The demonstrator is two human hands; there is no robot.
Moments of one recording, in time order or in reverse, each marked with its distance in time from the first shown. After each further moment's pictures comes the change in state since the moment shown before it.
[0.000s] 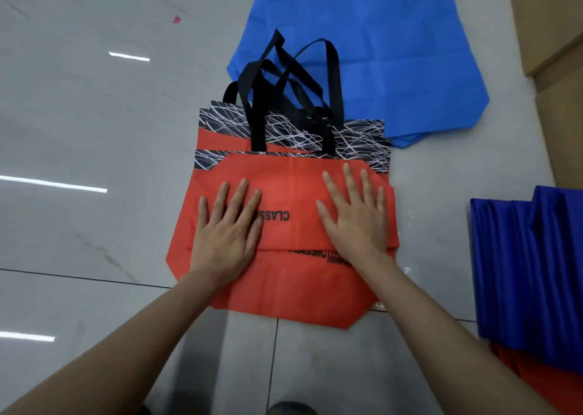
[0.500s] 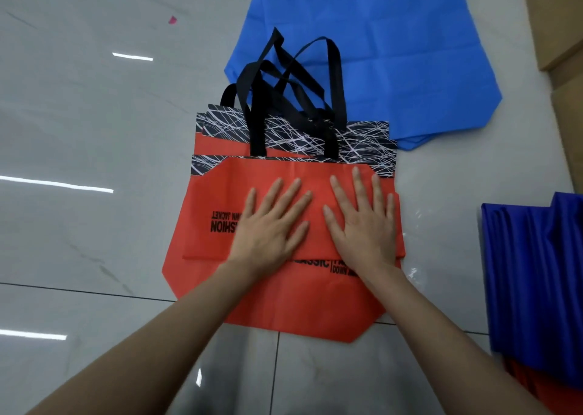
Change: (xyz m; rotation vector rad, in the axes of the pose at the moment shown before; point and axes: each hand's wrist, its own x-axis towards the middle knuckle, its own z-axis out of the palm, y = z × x) left_hand 0.039 0.043 -0.002 -0.035 -0.035 0.203; right_hand 0.001 0.001 0.003 0.055 0.065 0.022
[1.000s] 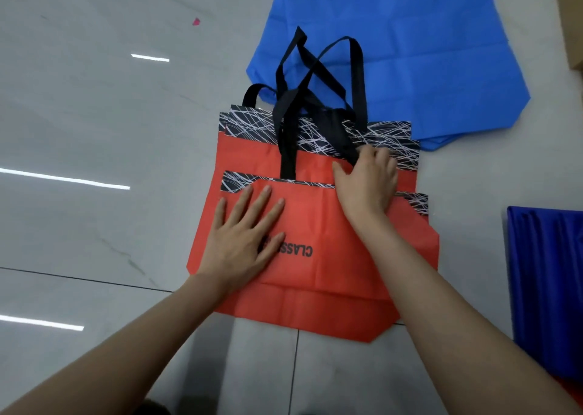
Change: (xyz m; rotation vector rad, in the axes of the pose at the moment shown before) left_hand -0.046 -0.052 -0.006 0.066 0.008 -0.066; right_hand 0.066 -0.051 -0.032 0.256 0.097 0.343
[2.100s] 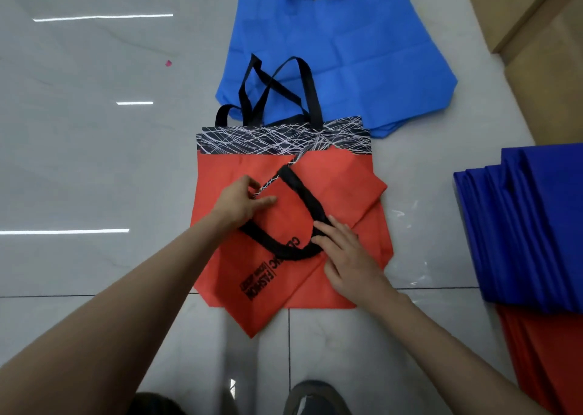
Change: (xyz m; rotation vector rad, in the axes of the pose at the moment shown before) left_hand 0.071 0.018 -0.050 -0.638 -0.323 -0.370; right_hand -0.124 0.103 0.005 0.179 -0.169 -0.698
